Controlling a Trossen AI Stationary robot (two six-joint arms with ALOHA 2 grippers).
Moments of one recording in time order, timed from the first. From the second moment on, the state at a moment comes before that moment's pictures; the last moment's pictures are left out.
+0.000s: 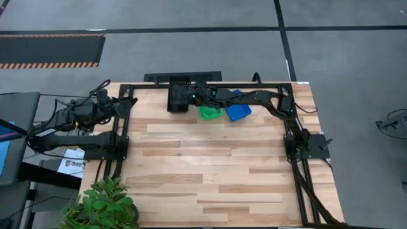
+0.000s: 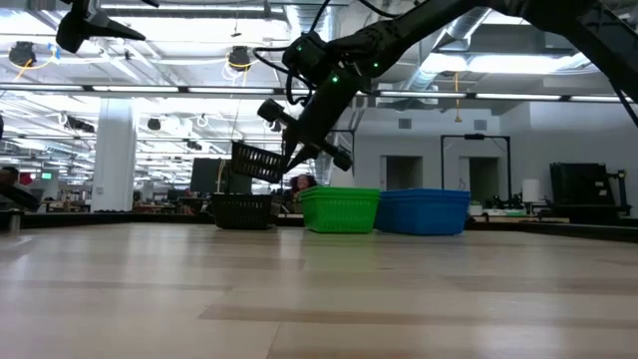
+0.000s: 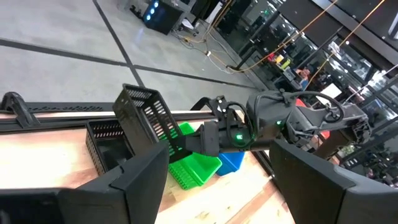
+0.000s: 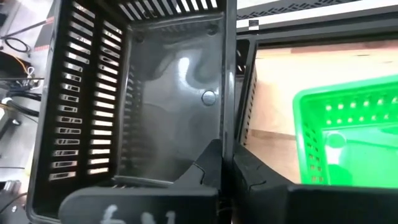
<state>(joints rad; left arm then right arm) 0.14 0.35 0.81 -0.70 -0.52 -0.82 -0.31 2.16 1.73 -0.28 0.31 1.06</state>
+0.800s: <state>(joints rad) 0.14 0.35 0.81 -0.70 -0.53 -0.81 -0.29 2.16 1.73 -0.18 0.32 0.96</state>
